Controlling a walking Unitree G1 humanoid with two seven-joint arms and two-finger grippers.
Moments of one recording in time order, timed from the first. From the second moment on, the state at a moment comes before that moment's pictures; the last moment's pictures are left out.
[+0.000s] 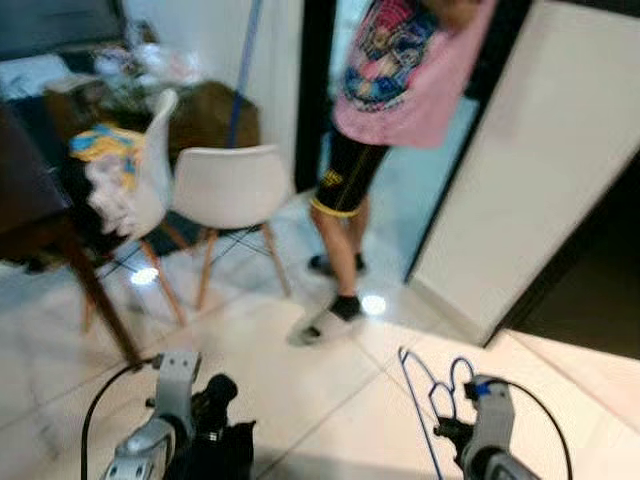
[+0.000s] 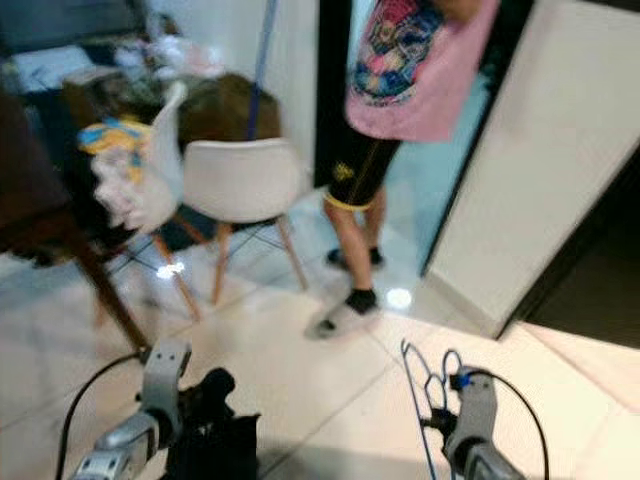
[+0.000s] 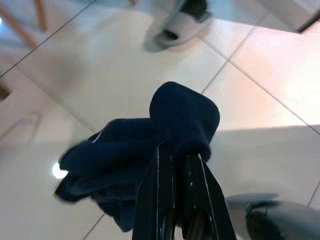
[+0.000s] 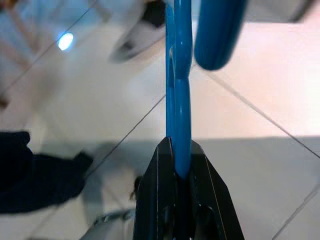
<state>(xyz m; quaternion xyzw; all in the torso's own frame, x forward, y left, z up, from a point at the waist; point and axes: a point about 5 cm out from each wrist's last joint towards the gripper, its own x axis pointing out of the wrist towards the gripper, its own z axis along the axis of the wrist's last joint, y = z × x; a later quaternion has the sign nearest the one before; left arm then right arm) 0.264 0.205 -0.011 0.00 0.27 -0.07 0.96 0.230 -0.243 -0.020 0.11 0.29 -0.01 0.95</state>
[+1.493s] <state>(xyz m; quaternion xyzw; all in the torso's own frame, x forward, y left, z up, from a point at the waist) 0.261 0.207 -0.012 -0.08 0.25 -0.10 0.96 0.223 -0.243 -0.037 0.12 0.31 0.00 0.94</state>
